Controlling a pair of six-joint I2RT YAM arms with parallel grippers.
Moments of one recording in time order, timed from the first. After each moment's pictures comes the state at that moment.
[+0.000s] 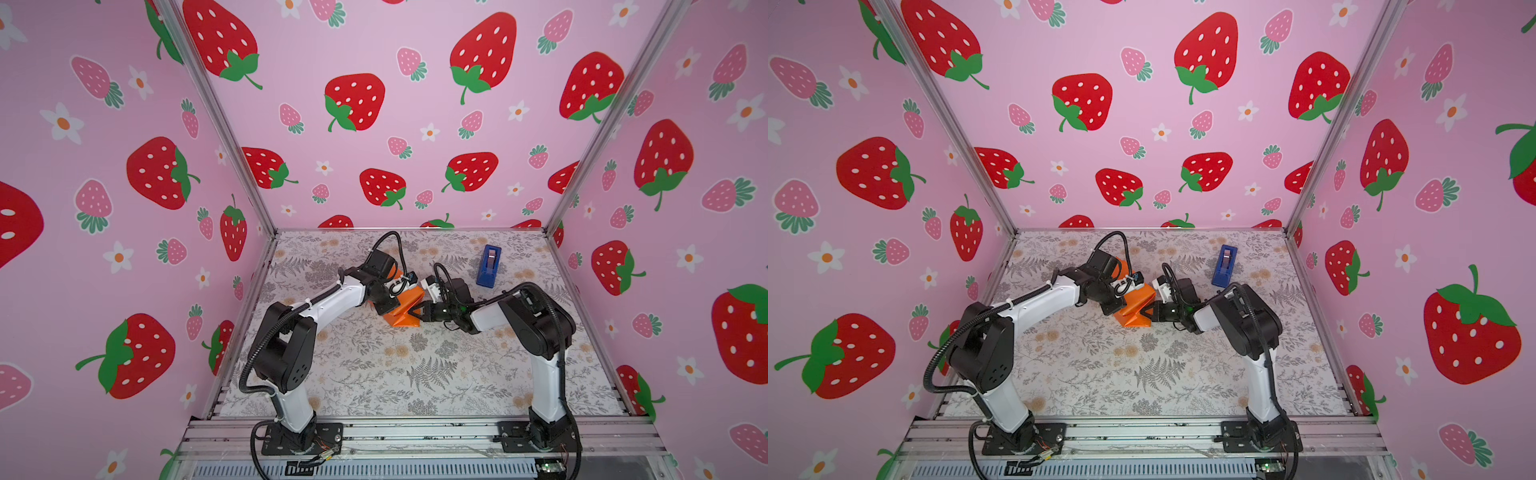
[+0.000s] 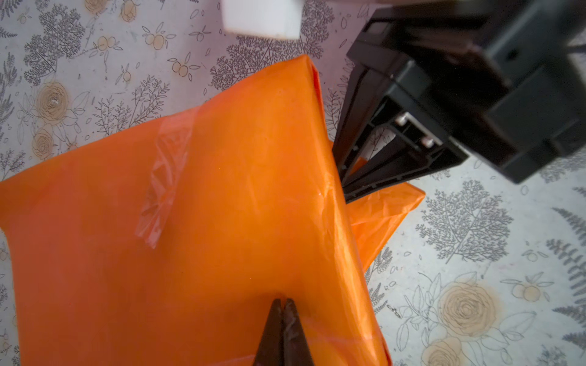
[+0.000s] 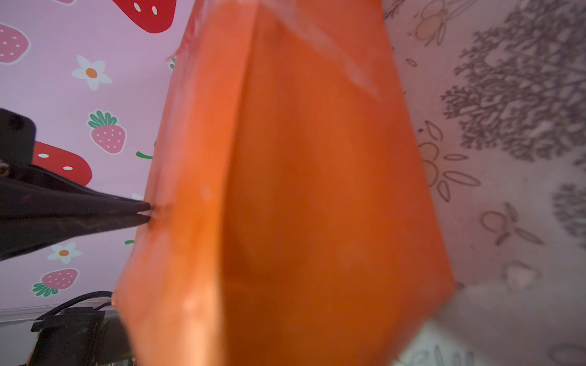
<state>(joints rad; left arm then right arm) -0.51 1.78 1.29 -0.61 0.15 0.64 0.63 2.08 0.92 0.60 -0.71 0.62</state>
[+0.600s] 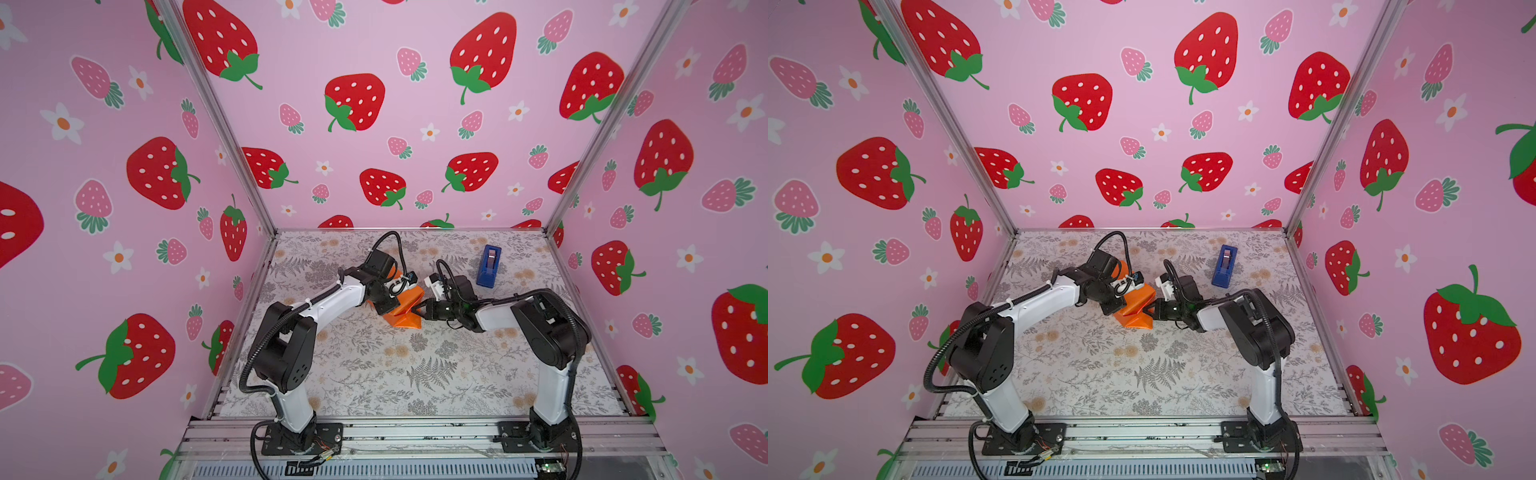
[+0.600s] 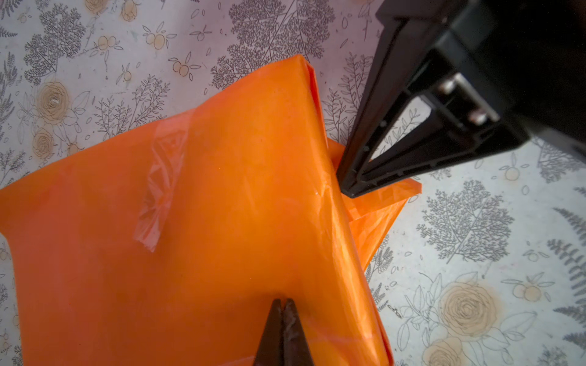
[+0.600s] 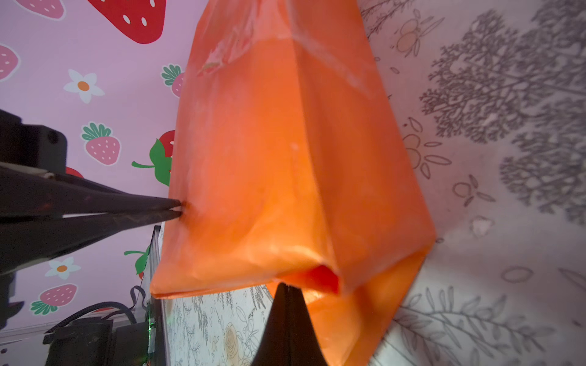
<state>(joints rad) -0.51 1.78 1.29 -0.61 0.15 0.64 0.62 1.96 0.90 0.43 -0.65 0.61</state>
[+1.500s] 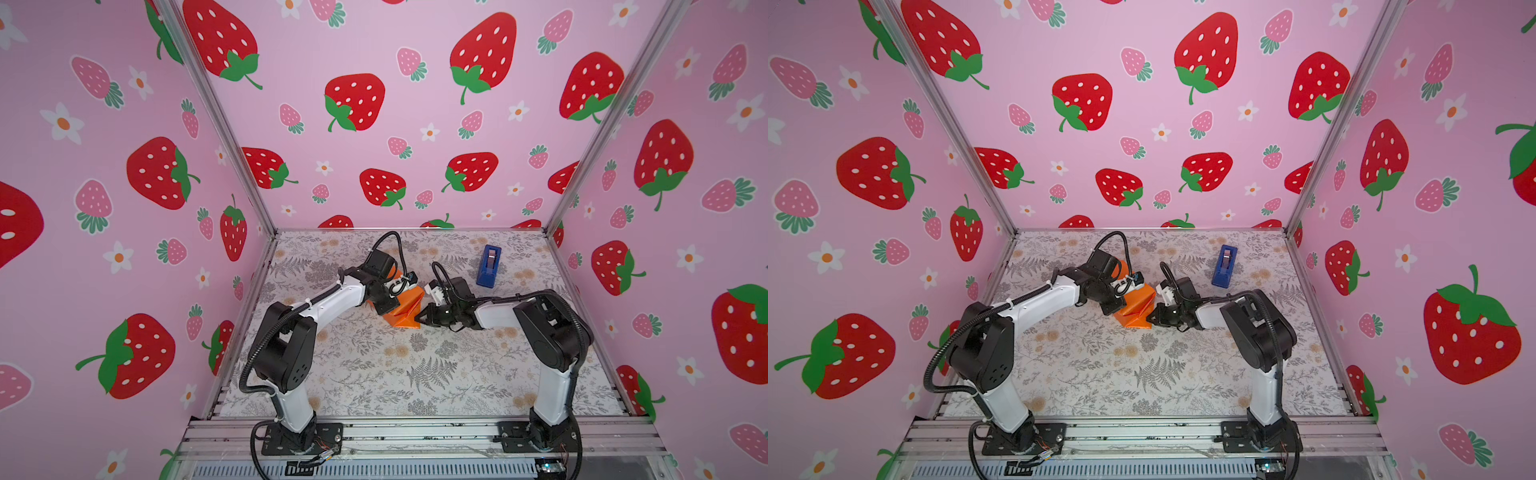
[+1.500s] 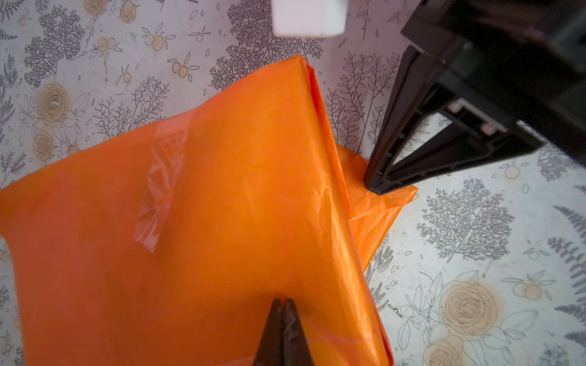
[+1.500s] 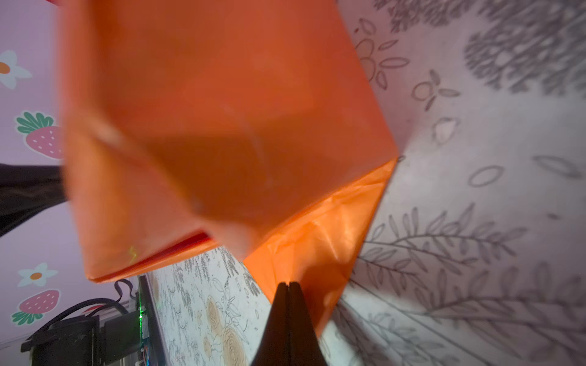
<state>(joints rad) -0.51 1.78 1.29 -0.62 0.15 0.64 0.64 1.94 0.93 0.19 -0.62 0.59</state>
